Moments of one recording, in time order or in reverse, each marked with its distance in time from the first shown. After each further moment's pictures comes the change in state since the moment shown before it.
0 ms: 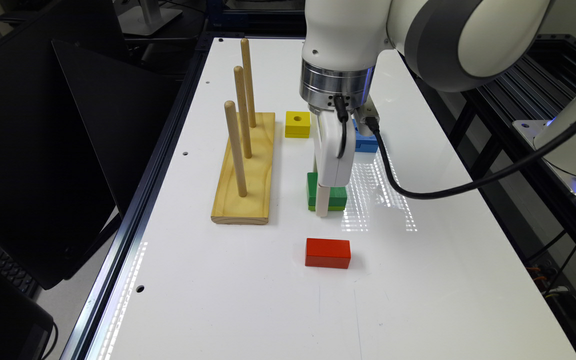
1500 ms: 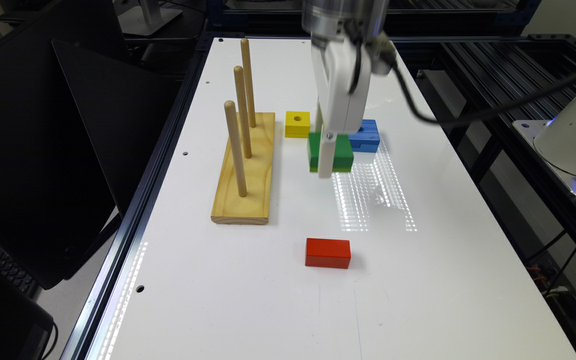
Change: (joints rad) arm 0.000 -0.258 -0.001 -0.007 0.000 -0.240 0.000
